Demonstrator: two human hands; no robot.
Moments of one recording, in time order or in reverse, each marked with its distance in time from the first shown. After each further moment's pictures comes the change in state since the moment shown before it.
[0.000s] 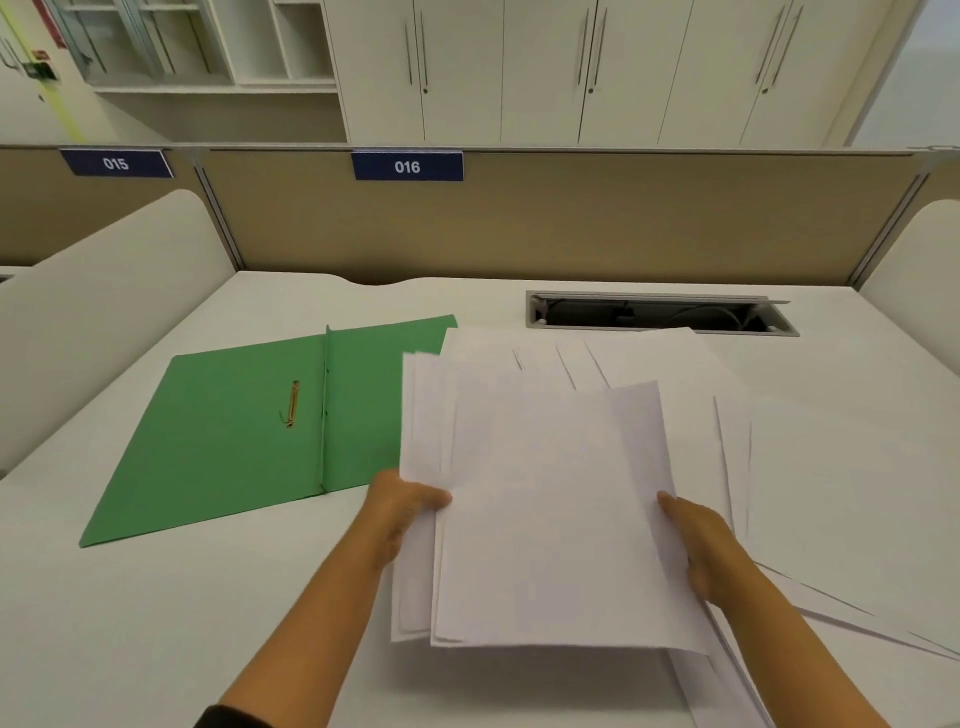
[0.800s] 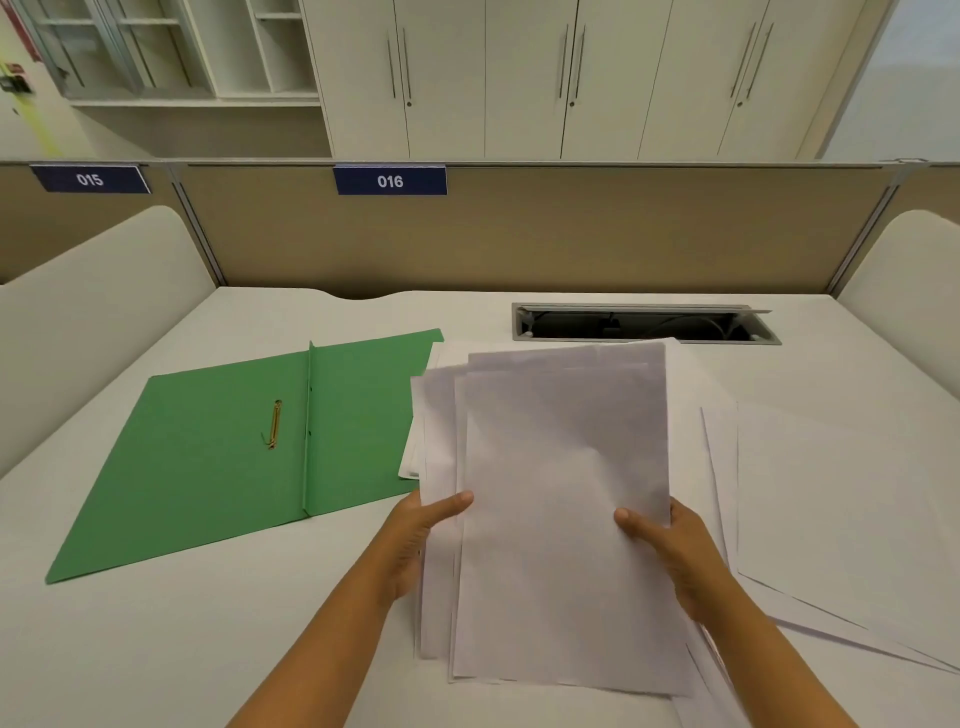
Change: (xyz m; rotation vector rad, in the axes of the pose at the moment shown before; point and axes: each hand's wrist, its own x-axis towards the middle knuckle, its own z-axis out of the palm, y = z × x) left_hand 0.017 -0.021 0.019 -0.128 -0.333 0.077; right_hand -0.005 0.003 0.007 -0.006 -0.147 -0.380
